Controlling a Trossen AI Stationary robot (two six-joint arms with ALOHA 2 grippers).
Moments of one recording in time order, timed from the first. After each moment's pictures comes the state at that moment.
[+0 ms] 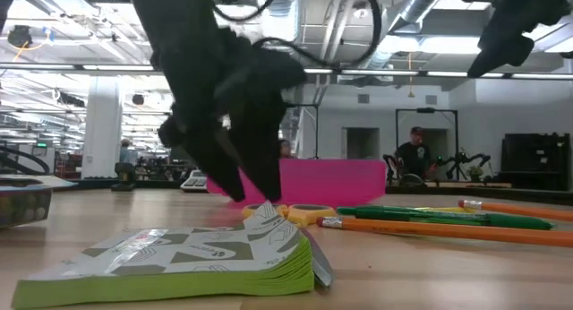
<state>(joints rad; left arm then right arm) -0.37 2.00 1.28 -0.51 -0.37 -0.97 0.39 0.90 0.77 -0.72 0.32 0.74</state>
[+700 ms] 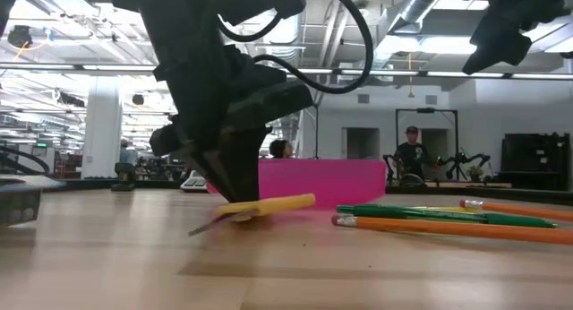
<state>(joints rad) -0.37 2.06 1.29 -0.58 -0.33 -1.11 0.39 0.90 0.77 -0.69 0.34 0.75</state>
